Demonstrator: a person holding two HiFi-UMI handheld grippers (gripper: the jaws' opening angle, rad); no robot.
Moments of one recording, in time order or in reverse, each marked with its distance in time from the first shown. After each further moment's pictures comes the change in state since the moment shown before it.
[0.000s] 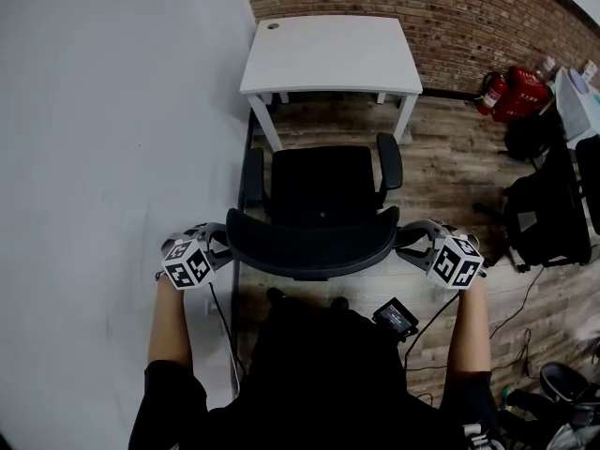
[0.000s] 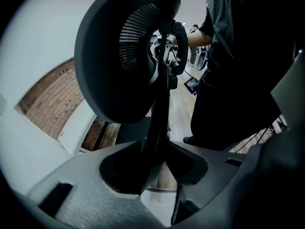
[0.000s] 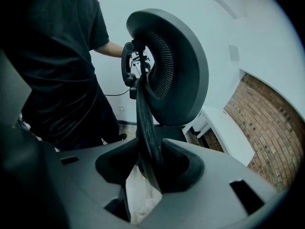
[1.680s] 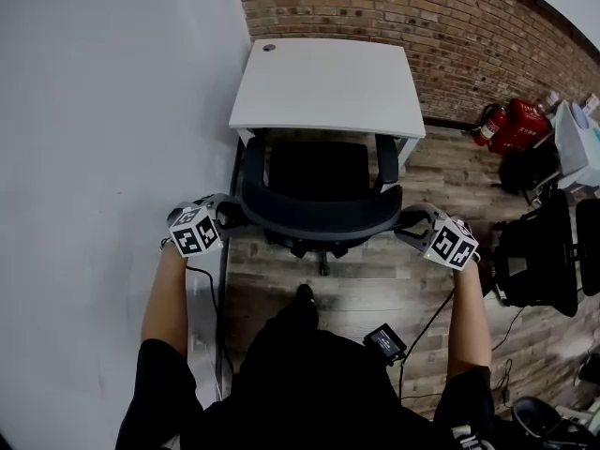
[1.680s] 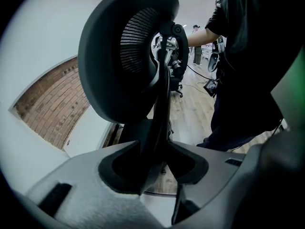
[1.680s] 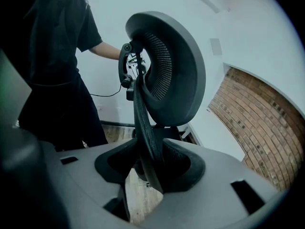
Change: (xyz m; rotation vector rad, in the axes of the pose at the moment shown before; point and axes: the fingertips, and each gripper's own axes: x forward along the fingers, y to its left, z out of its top) left arm 0.074 0.243 0.012 0.012 -0.034 0.021; right arm 0.045 -0.238 -0.035 0.036 -0.028 -0.088
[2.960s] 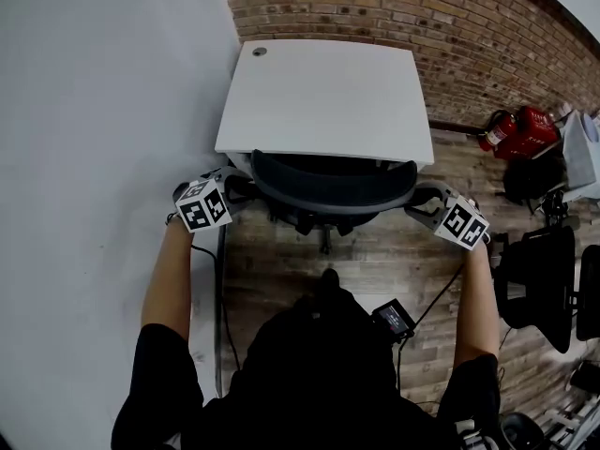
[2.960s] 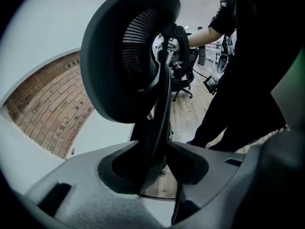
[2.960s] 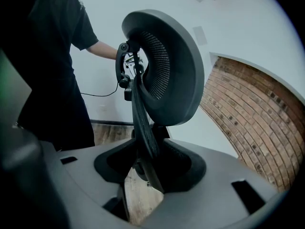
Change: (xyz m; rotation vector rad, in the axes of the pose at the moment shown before) left arm 0.081 0.212 0.015 -0.005 -0.019 -0.009; right arm 0.050 -0.213 -0.038 0.062 0.019 -0.024
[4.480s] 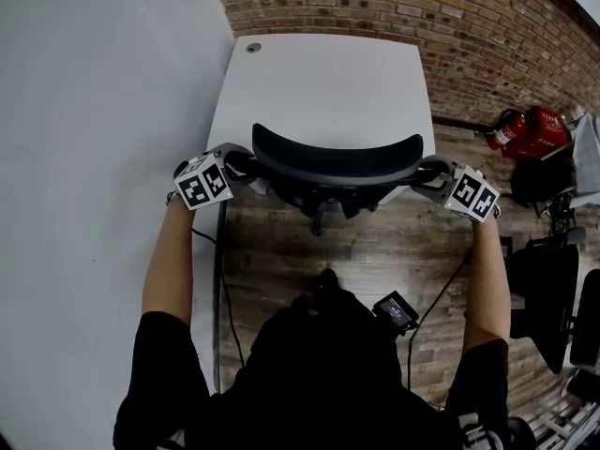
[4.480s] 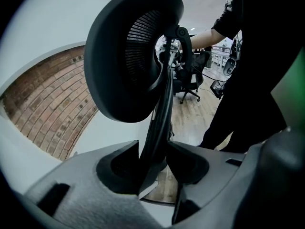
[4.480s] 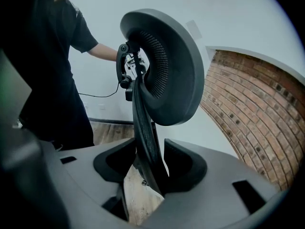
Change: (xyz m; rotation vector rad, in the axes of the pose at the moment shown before) left arm 0.046 0.104 0.027 -0.053 -0.012 0.014; right arm 0.017 -0.120 -0.025 -0.013 -0.013 0.072
